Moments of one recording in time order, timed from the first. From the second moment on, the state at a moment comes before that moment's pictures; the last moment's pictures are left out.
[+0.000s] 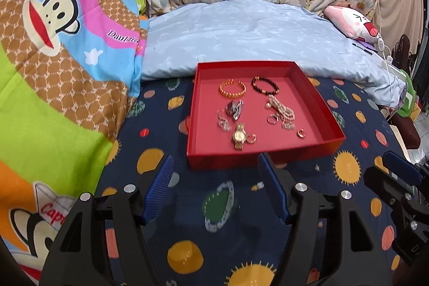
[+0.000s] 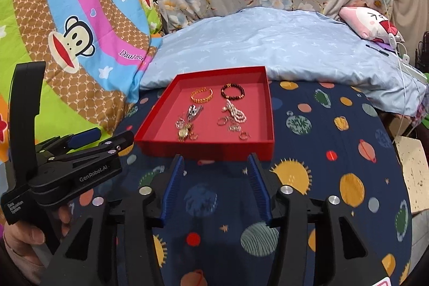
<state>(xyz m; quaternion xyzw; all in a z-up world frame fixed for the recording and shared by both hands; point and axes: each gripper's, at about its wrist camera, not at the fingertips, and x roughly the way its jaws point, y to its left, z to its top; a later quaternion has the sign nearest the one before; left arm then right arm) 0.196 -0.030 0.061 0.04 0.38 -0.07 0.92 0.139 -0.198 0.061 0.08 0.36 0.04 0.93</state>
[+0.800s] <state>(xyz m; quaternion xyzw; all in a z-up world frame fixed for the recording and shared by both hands) 0.174 -0.033 0.041 0.04 0.36 -0.02 0.93 0.135 -0.187 0.035 0.07 0.35 -0.02 0.93</state>
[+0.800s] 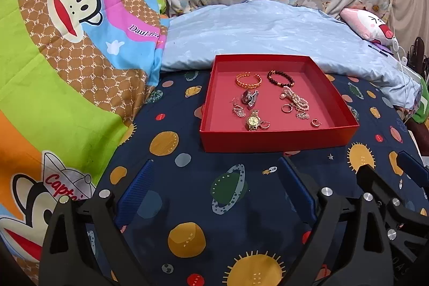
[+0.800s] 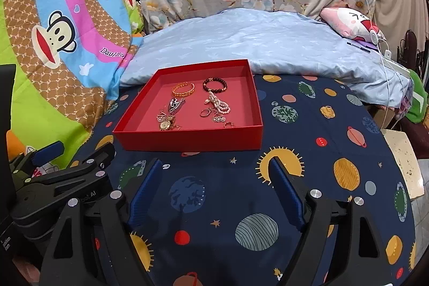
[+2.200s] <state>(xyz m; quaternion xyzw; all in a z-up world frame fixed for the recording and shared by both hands) 0.183 -0.033 0.028 0.04 0.38 -0.01 0.92 0.142 -0.191 0.019 0.08 0.36 -0.03 0.93</state>
